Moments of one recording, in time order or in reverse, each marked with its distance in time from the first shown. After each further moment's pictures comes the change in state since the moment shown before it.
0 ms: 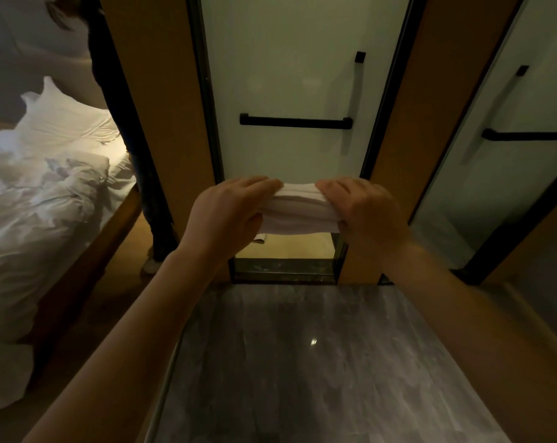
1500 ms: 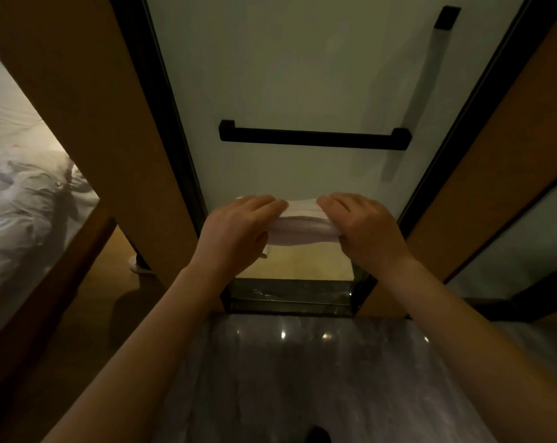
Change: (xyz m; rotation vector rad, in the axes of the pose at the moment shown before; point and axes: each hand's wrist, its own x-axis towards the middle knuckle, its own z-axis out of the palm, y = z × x) left_hand 0.253 -0.221 0.260 -0.054 -0.106 -0.014; right_hand 0.217 0.221 0.315 0.077 -0.122 -0.002
